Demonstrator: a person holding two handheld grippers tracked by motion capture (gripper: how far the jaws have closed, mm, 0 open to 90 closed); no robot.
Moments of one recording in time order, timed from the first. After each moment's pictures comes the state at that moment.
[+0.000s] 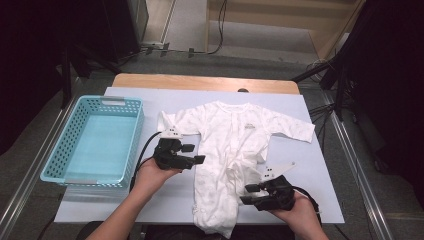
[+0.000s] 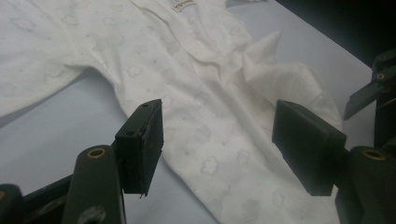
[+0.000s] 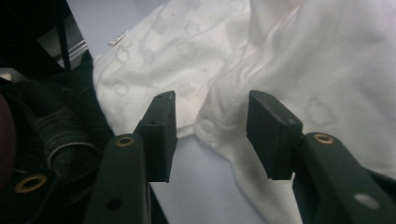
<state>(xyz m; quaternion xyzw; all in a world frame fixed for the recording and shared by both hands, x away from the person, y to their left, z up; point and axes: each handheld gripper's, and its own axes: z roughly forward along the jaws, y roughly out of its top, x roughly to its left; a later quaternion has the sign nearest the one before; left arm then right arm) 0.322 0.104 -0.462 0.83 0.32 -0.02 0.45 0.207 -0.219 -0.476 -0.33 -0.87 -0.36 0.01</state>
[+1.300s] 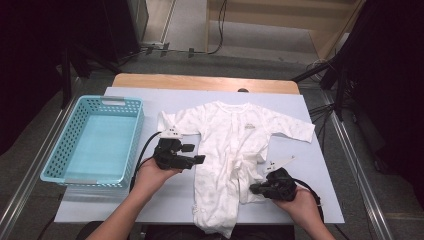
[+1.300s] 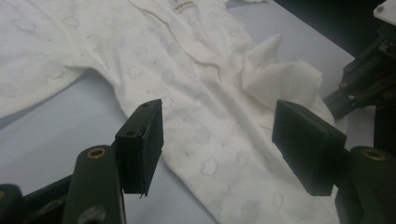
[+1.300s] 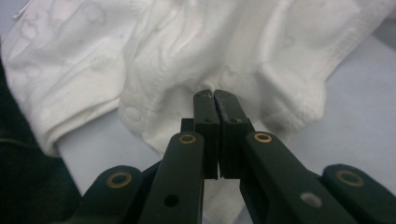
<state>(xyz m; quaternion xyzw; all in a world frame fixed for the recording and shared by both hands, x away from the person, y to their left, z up) 0.321 0.104 -0.462 0.83 0.32 -0.02 0.46 0.231 -0.238 -0.503 -0.39 -0.87 -0.30 0.02</state>
